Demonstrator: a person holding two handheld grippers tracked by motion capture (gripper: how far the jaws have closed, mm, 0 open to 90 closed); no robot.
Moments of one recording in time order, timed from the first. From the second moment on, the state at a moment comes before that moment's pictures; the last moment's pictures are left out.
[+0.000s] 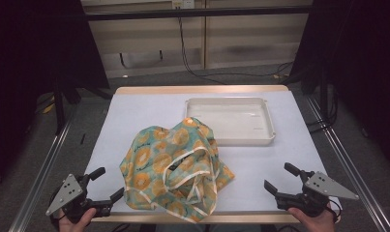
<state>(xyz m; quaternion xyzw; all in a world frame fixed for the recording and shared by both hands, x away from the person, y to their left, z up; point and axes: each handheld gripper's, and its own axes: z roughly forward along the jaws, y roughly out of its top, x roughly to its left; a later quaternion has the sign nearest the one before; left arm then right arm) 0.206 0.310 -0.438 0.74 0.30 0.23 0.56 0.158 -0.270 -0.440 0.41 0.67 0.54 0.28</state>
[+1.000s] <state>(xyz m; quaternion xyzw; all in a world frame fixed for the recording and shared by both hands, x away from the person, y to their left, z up) 0.194 0.300 -0.427 0.76 0.26 0.19 0.57 0.165 -0.211 -0.431 0.30 0.75 0.56 0.19</state>
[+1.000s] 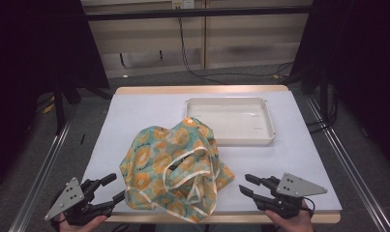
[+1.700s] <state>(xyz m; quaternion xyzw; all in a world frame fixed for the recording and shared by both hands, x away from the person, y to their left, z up) 0.197 0.275 -0.415 0.78 0.22 0.14 0.57 0.179 -0.133 -0.430 0.19 0.80 0.56 0.08</state>
